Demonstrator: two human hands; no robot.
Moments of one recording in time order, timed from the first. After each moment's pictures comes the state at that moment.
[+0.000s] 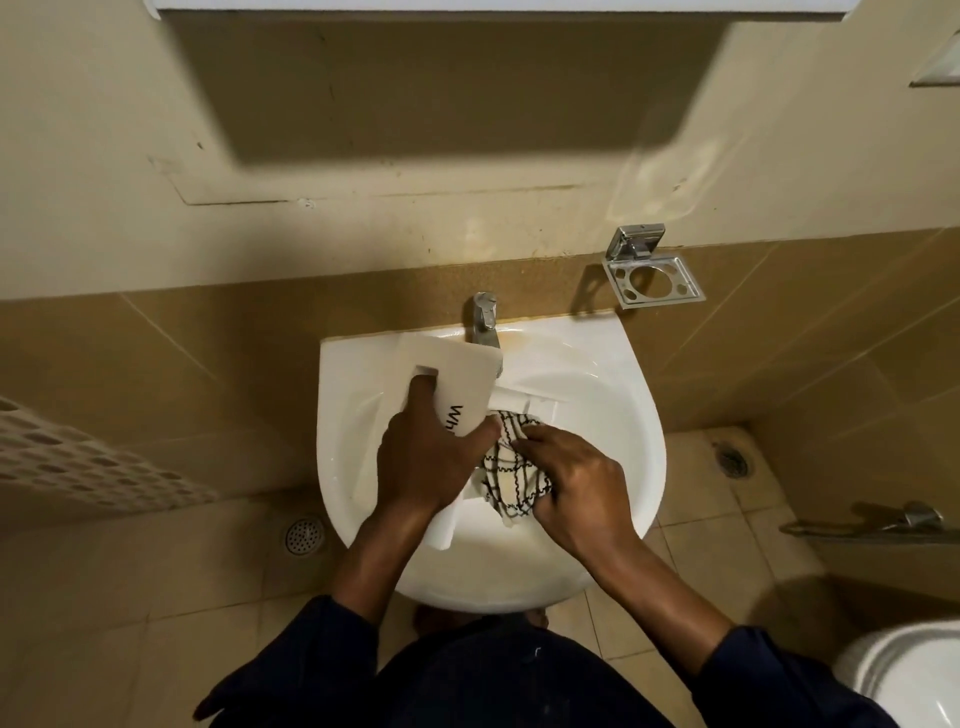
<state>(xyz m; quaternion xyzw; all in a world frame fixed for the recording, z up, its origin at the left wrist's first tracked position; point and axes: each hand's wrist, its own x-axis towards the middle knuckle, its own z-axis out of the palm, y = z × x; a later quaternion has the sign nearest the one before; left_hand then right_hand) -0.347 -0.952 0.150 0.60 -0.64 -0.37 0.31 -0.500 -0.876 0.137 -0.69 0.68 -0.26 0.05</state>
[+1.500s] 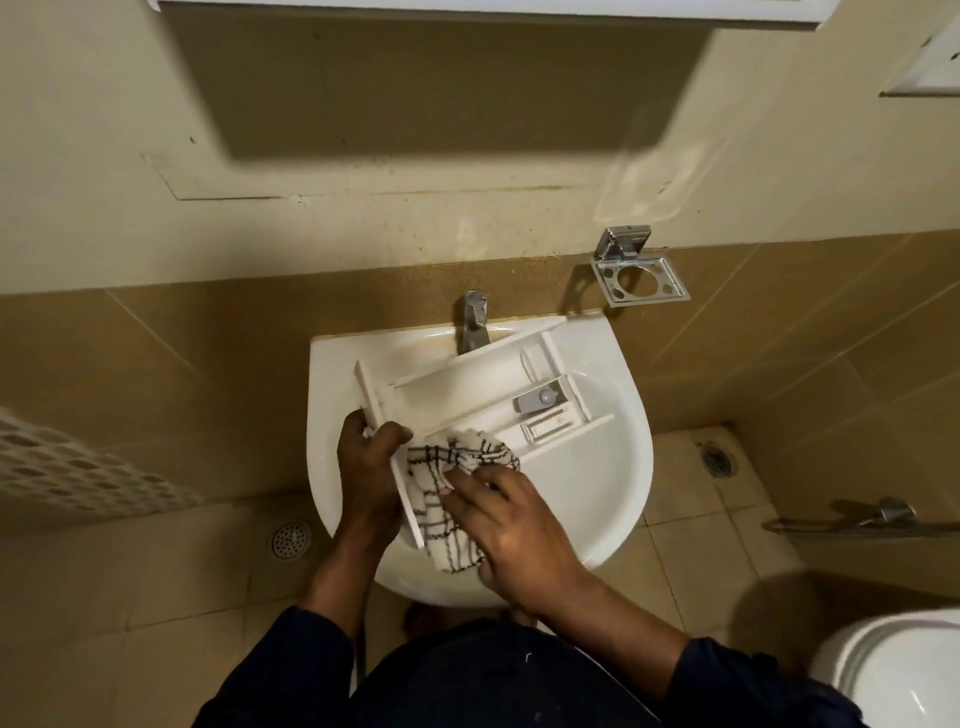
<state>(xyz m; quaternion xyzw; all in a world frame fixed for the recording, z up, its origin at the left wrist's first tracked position) -0.317 -0.947 0.114 0.54 -0.31 -0.60 0.50 -0.458 -0.849 0.115 -0.82 0.54 -0.19 0.05</state>
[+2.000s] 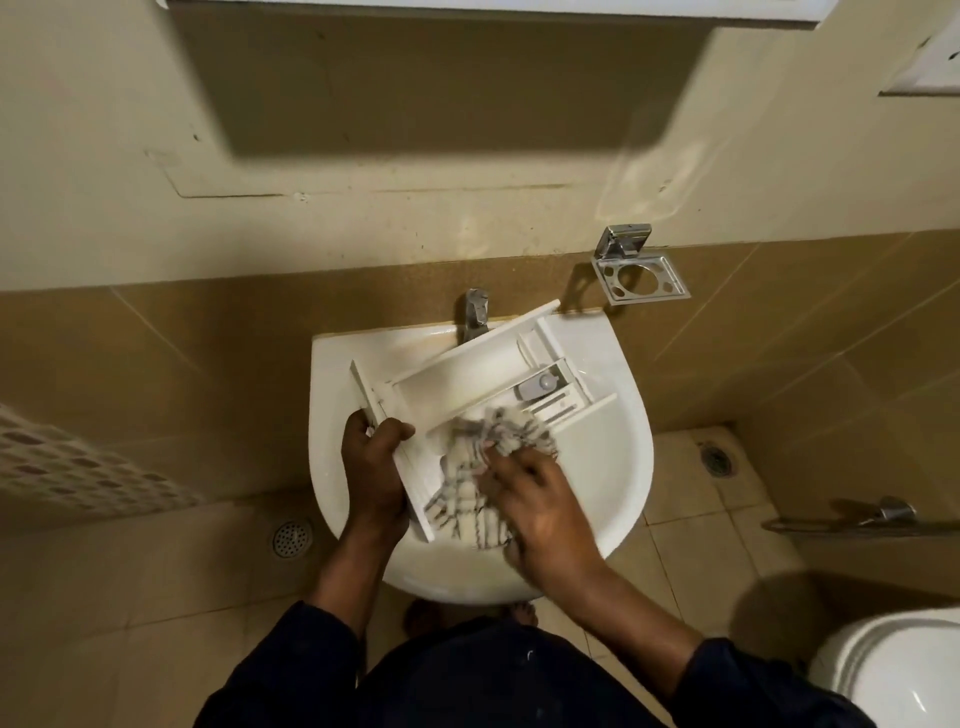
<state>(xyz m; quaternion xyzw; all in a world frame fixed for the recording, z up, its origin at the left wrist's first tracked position) -0.319 -0.944 0.115 0.51 -0.28 -0.62 0.52 -0.478 -0.849 0.106 -0.77 0.59 -0.24 -0.01</state>
